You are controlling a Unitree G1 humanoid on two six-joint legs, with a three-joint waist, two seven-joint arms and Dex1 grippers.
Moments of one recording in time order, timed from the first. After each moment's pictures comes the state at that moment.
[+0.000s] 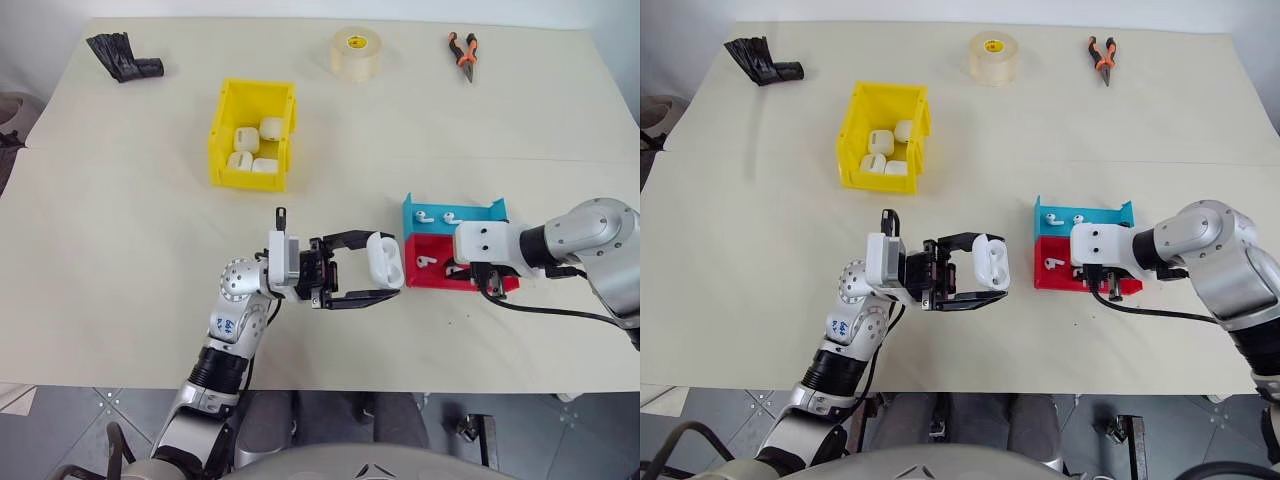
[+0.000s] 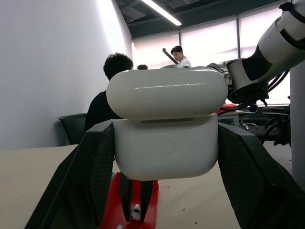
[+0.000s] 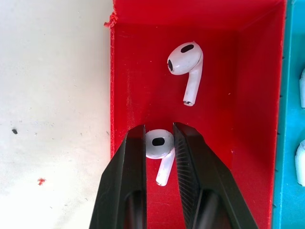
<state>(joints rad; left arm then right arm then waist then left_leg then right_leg) -0.36 0.10 -0.20 0.05 -0.49 -0.20 -1.18 -0.47 -1.08 0.27 -0.15 0.03 0.39 1.27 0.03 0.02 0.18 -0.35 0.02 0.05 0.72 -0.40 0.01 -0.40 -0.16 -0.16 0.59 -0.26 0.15</state>
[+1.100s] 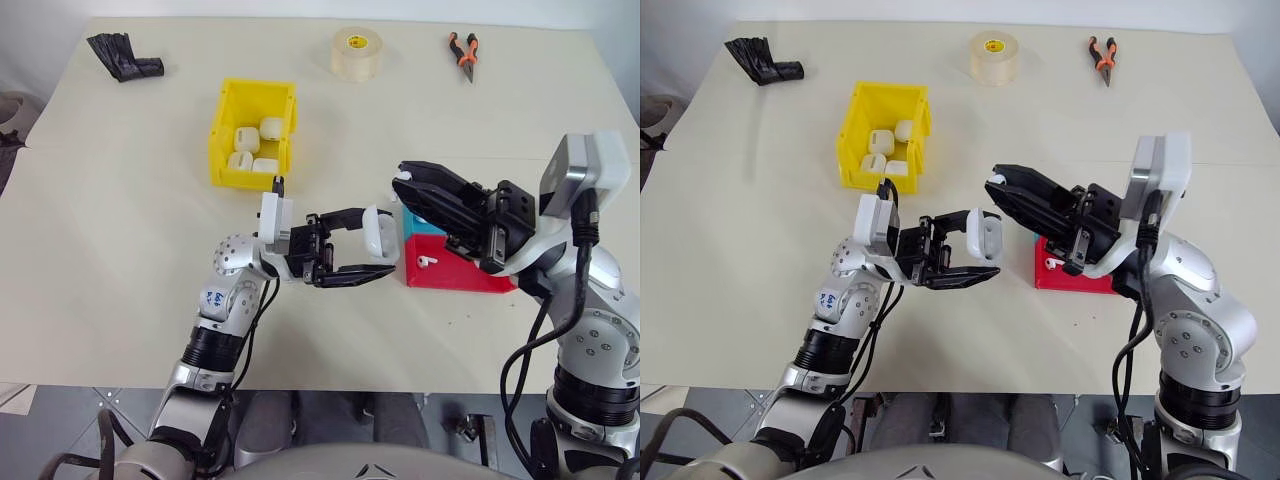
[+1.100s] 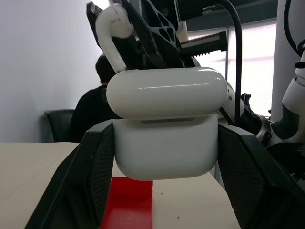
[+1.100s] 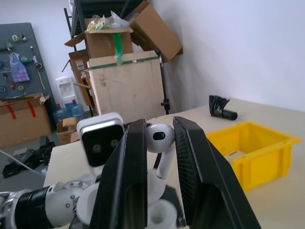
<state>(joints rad) -0.47 0.12 -0.13 0.05 -0.57 0.02 -1.20 -0.28 -0.48 -0.20 -0.59 0.97 0.58 0.74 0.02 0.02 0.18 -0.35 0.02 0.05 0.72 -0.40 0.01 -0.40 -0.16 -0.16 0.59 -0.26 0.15</state>
